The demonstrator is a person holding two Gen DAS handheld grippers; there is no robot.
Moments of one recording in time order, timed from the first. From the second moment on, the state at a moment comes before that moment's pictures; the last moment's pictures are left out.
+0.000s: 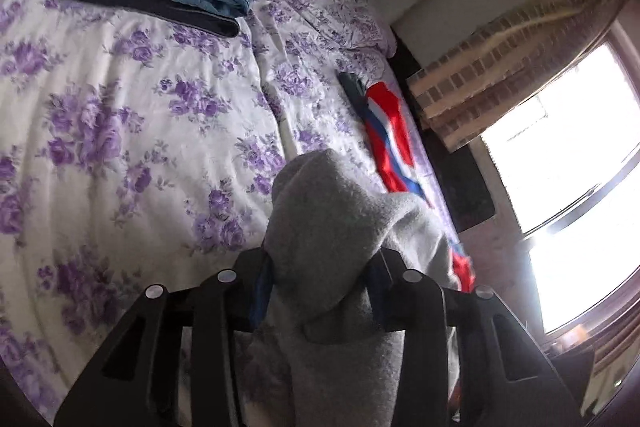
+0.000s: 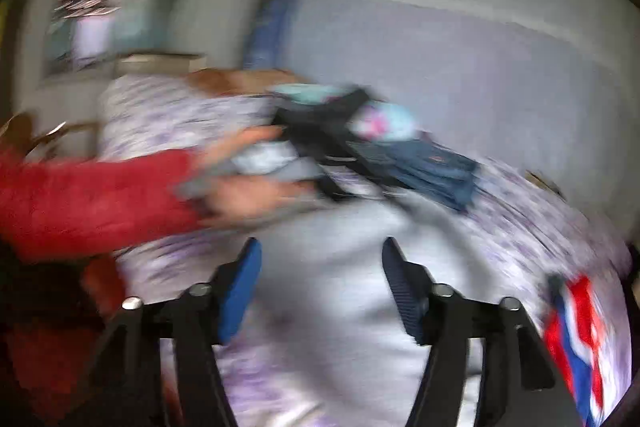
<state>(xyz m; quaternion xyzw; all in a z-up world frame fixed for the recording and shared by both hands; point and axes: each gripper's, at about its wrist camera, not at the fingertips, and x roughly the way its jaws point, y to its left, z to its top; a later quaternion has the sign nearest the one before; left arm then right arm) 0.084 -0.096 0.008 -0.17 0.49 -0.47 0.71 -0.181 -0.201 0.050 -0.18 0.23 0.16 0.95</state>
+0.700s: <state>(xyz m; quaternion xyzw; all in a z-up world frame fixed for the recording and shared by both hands) -0.022 -0.115 0.021 0.00 0.44 -0.45 0.78 -0.138 -0.308 0.014 0.03 0.35 0.17 0.92</state>
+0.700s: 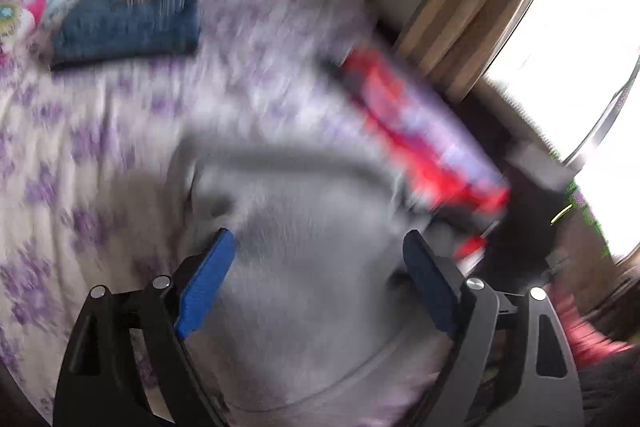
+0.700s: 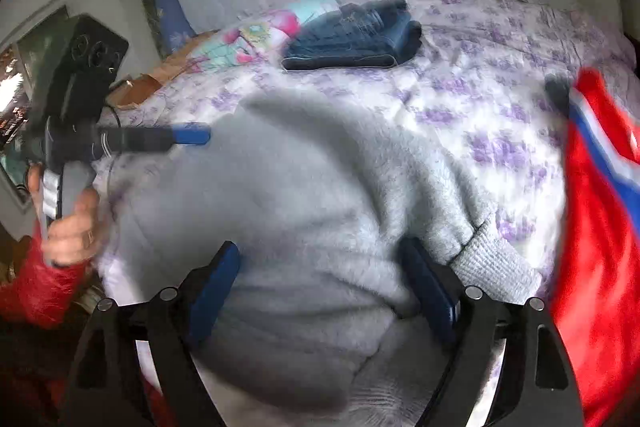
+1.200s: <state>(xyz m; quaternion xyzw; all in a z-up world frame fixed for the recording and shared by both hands) -0.023 -0.028 0.027 -0.06 0.43 -0.35 0.83 -0.173 -0.392 0.002 0.21 0.36 0.11 0.90</state>
